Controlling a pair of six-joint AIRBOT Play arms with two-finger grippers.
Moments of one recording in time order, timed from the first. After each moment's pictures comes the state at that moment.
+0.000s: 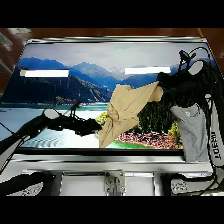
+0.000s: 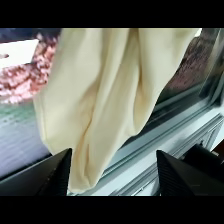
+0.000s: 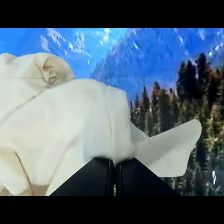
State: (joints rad) left arm -0.28 -1.29 0.73 0.51 -0.97 -1.35; right arm -0.05 -1.57 1.49 -1.19 1.06 1.58
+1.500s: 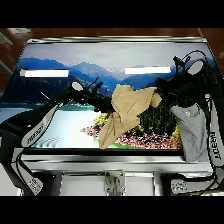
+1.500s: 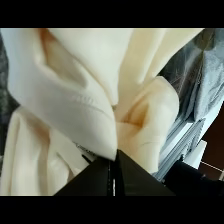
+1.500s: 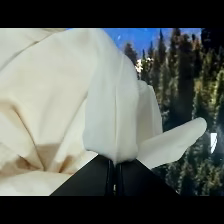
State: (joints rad) left arm -0.38 -1.89 1.49 0.52 -1.17 -1.36; right arm -0.04 -1.57 1.49 -1.17 1.22 1.55
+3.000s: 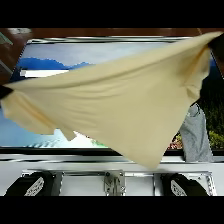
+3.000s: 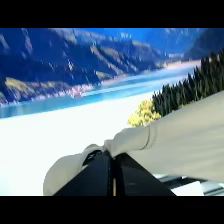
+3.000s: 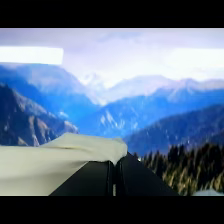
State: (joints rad) left arm 0.07 -0.85 1.60 1.21 -1.63 -1.43; right arm -0.04 -1.02 1.79 -1.29 1.35 1.48
